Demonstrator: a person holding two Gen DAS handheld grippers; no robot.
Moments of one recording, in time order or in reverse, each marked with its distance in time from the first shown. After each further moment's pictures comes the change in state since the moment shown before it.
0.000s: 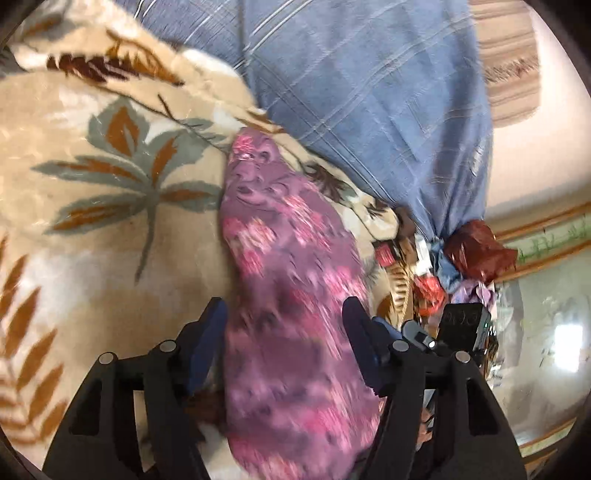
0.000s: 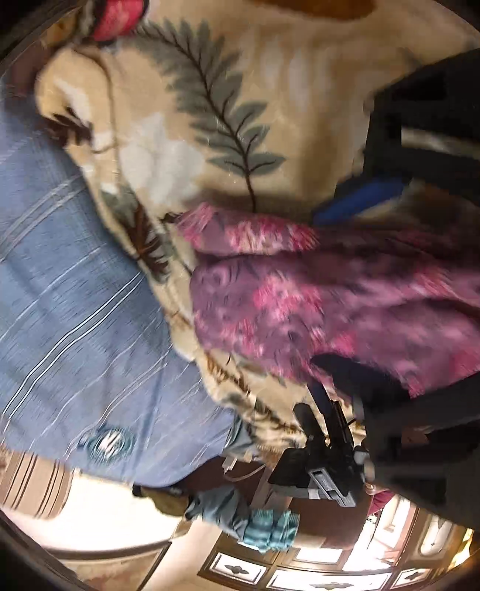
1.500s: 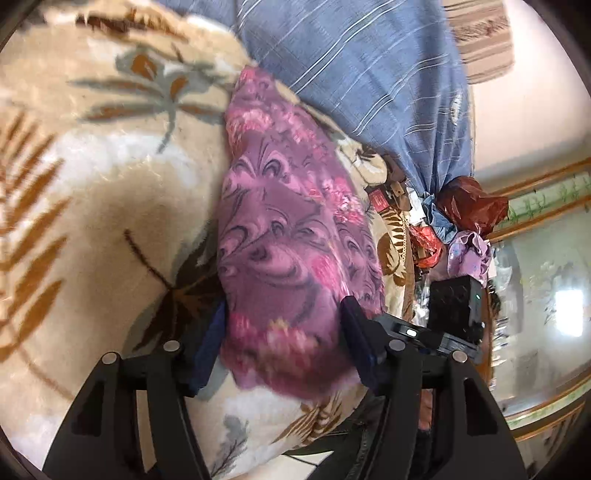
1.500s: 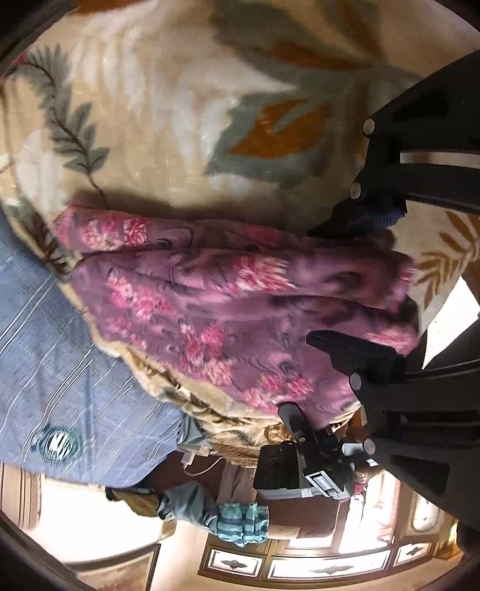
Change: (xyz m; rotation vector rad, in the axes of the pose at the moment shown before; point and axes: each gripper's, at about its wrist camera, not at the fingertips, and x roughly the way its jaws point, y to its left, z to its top) left arm -0.007 0.012 -0.072 0.084 0.027 -0.027; right arm 0.003 0.003 -0.081 0.066 0.154 0.034
